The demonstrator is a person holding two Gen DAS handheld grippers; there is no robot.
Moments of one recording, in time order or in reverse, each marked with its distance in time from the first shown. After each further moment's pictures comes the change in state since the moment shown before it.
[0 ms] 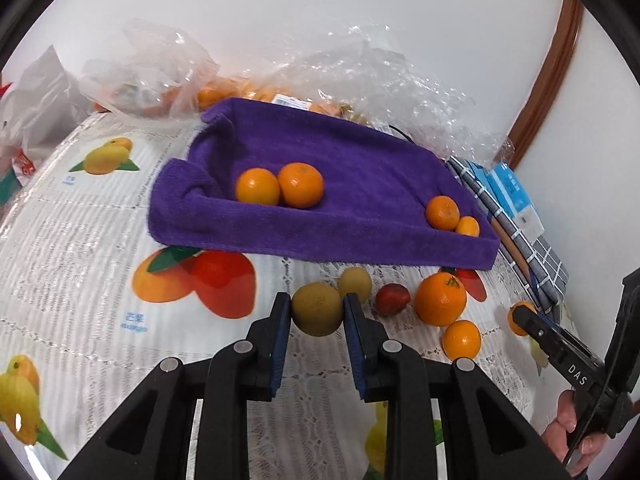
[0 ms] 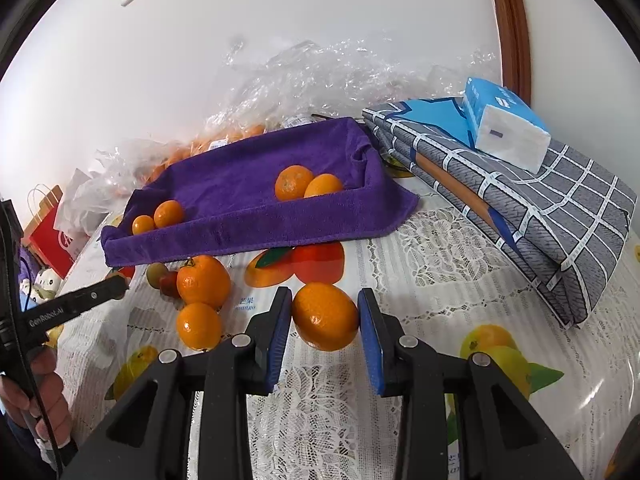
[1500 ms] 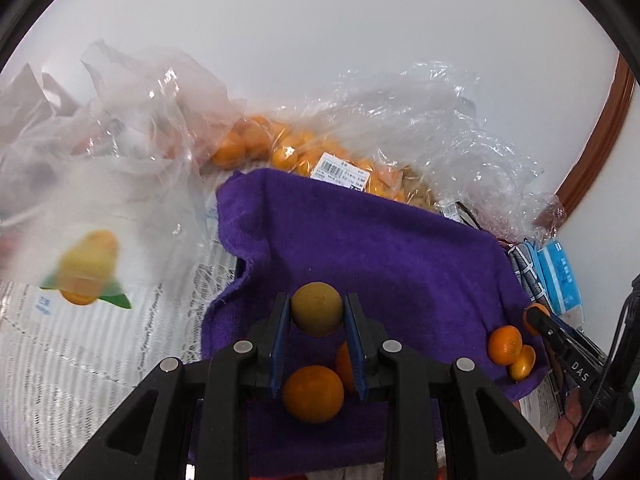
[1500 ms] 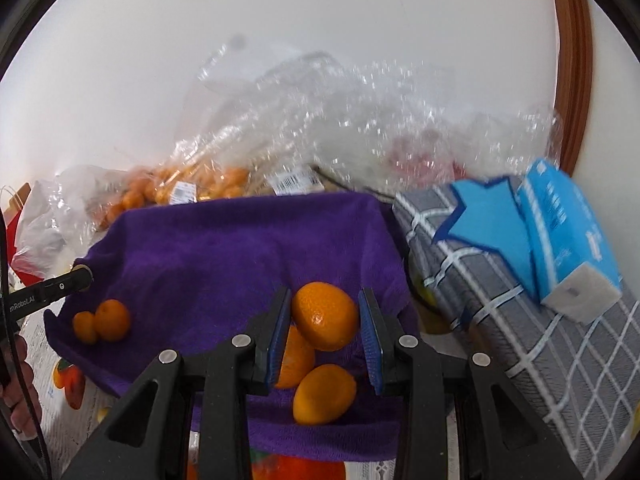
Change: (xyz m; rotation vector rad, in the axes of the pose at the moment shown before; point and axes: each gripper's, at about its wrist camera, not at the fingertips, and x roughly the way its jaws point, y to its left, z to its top) left arm 0.072 0.035 0.116 -0.079 -0.025 0.056; right arm 0.108 0.022 0.127 -0.103 0.011 -0.063
